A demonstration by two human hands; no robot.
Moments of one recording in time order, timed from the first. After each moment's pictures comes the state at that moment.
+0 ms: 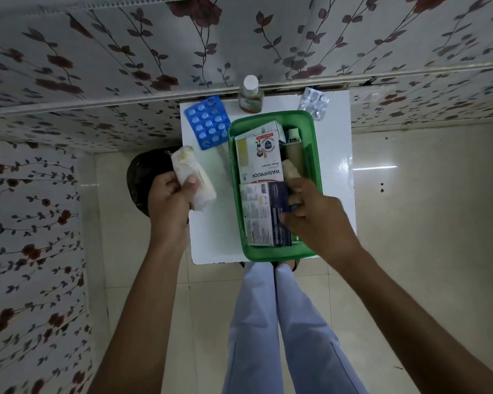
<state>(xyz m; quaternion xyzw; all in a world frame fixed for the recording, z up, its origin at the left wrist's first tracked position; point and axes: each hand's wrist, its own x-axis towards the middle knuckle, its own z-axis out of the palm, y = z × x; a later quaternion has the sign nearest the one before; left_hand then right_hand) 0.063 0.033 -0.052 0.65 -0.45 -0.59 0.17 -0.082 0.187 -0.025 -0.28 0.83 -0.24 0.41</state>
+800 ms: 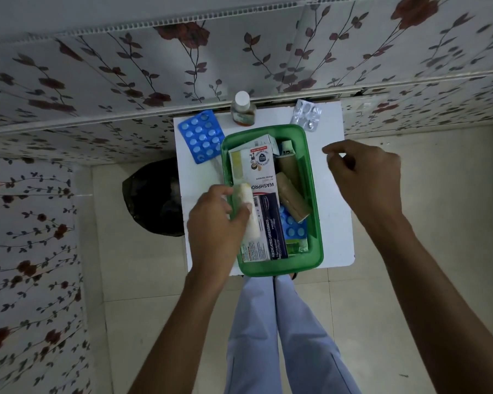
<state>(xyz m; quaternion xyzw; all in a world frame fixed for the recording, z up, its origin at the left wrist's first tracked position) 0.023 0.078 -0.032 0.54 -0.75 -0.37 0.04 -0.160 0.176 -0.029 -0.29 0.91 -0.25 0.17</state>
